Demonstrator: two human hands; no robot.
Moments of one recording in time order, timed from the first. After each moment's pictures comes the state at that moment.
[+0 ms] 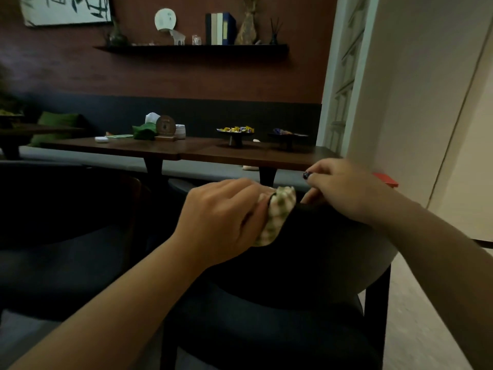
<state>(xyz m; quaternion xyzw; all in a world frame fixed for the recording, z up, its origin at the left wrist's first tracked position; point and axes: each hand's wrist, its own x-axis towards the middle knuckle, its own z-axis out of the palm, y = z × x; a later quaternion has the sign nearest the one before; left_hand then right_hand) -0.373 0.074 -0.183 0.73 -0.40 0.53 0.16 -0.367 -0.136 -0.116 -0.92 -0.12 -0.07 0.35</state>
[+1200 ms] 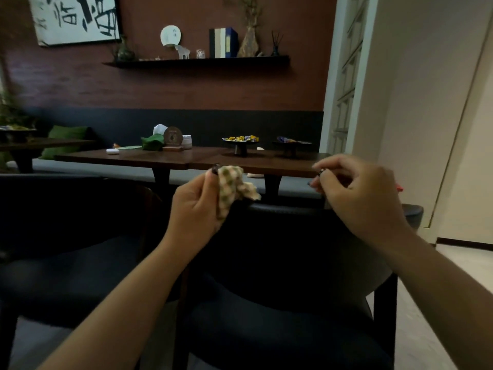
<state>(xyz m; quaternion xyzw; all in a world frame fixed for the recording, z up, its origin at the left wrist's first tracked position) -0.365 0.099 -0.182 0.68 -0.20 0.37 0.61 -0.385 -0.130 -0.143 -0.81 -0.22 -0.41 0.36</state>
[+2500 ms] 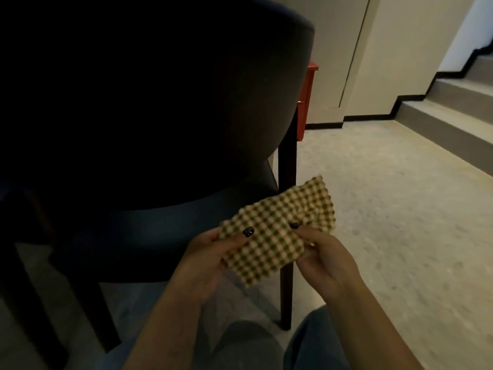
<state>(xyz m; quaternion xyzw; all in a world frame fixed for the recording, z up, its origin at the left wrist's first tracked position) -0.377 -0.077 -0.429 0.59 0.02 -0.26 0.77 -0.435 -0.256 -0.424 -0.28 0.17 -0.06 0.94</state>
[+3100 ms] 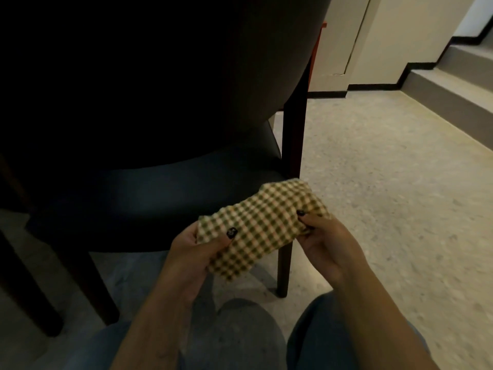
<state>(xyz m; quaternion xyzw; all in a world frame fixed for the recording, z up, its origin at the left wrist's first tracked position) -0.385 -0.054 -0.489 0.63 0.07 -0.20 0.75 -0.435 -0.273 -0.482 -0.36 0.19 -0.06 0.91</state>
